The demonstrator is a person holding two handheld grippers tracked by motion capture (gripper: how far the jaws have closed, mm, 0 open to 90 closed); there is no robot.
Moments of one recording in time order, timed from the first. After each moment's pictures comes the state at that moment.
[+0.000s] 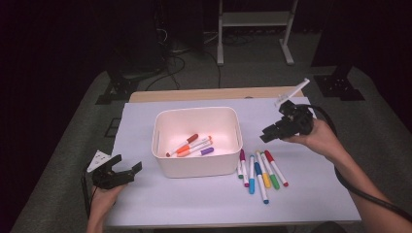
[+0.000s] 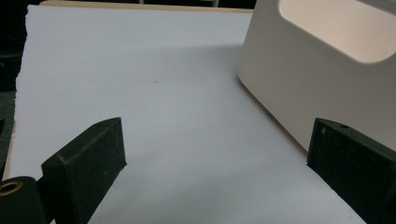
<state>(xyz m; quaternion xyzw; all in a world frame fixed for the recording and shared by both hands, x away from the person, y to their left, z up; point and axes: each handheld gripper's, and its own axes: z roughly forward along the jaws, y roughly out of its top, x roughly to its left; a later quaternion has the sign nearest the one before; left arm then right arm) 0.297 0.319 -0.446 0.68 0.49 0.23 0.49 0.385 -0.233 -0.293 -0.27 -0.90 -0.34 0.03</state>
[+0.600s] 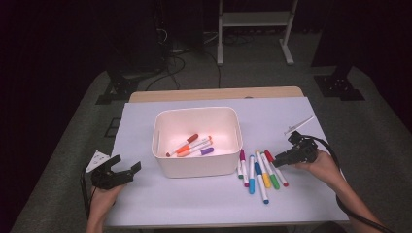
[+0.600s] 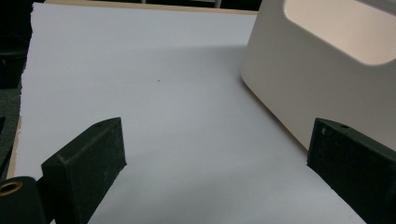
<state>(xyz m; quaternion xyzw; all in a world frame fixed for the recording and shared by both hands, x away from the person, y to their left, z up) 0.296 0.322 -0.447 0.68 0.49 0.23 0.49 0.379 -0.280 -0.414 -0.37 -0.88 -0.30 0.08</state>
